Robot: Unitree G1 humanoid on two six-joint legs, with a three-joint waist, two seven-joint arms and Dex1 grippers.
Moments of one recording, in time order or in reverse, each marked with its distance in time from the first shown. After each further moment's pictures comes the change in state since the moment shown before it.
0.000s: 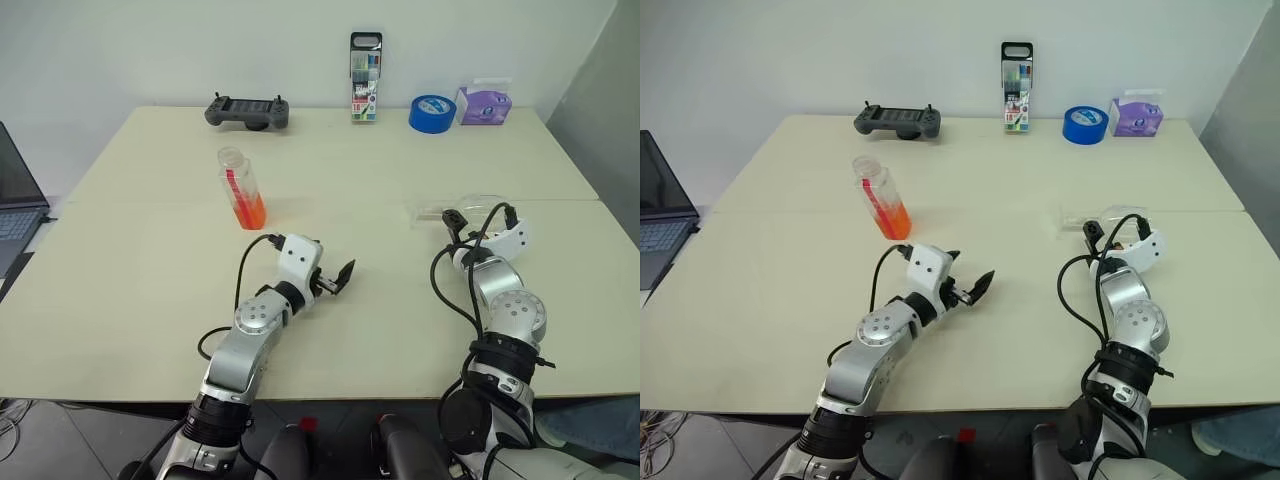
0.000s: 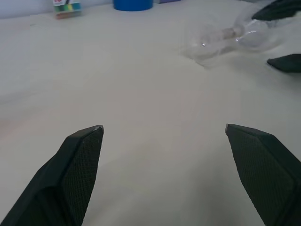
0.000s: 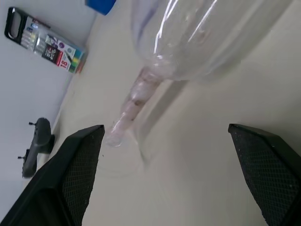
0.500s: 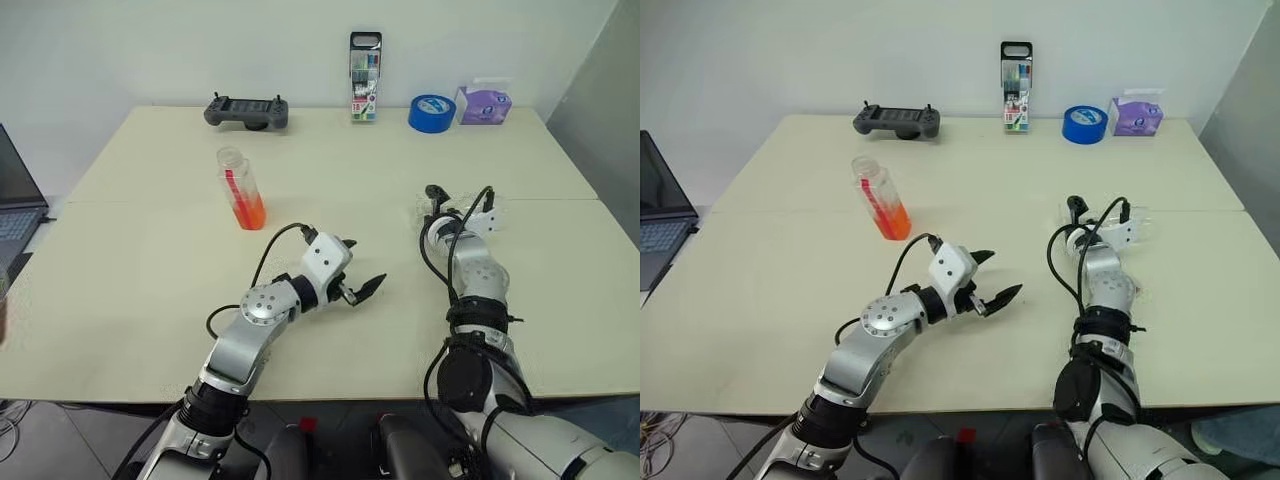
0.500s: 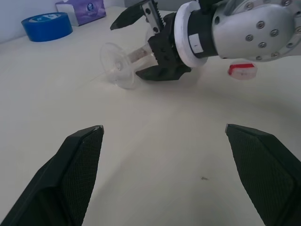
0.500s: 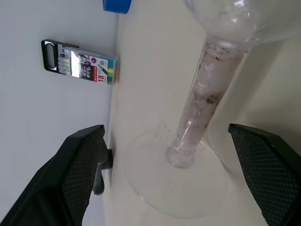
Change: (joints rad) left arm -0.070 0.061 -0.072 -0.057 -0.005 0.013 -0.195; right arm -0.233 -0.056 -0.045 0.500 0.161 -0.318 0.073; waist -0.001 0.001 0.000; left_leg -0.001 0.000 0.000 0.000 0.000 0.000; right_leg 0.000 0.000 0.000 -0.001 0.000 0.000
